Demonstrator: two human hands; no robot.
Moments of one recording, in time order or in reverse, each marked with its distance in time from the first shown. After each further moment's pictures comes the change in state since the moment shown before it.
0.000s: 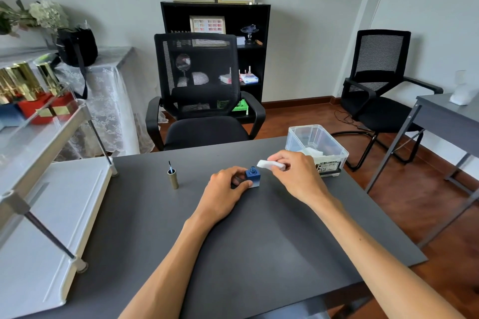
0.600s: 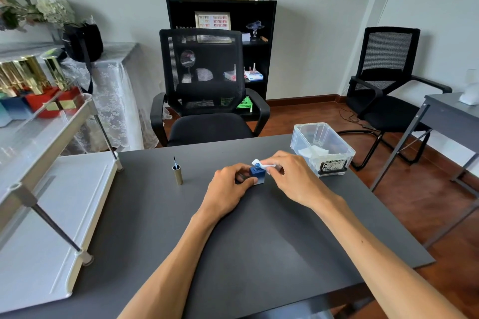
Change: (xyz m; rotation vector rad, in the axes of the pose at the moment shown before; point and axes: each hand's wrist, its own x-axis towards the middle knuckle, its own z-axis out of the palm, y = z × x) left_hand 0.001 0.001 0.001 -0.014 0.016 -0.039; right_hand -0.002 -0.008 0.009 -0.137 -0.150 -0.243
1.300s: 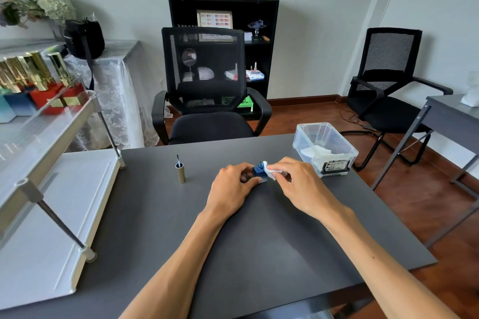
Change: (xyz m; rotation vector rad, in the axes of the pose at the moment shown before) left_hand -0.002 0.004 0.005 0.088 0.056 0.000; right_hand -0.019 -0.002 0.000 0.031 0.033 0.009
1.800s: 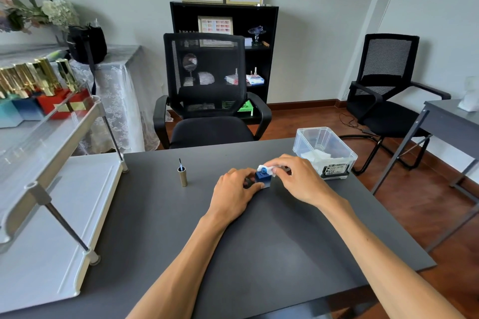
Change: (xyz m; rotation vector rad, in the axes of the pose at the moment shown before) left_hand -0.002 -0.001 0.000 0.103 -0.037 0.033; right_hand 0.020 0.000 -0.005 0.065 -0.087 0.094
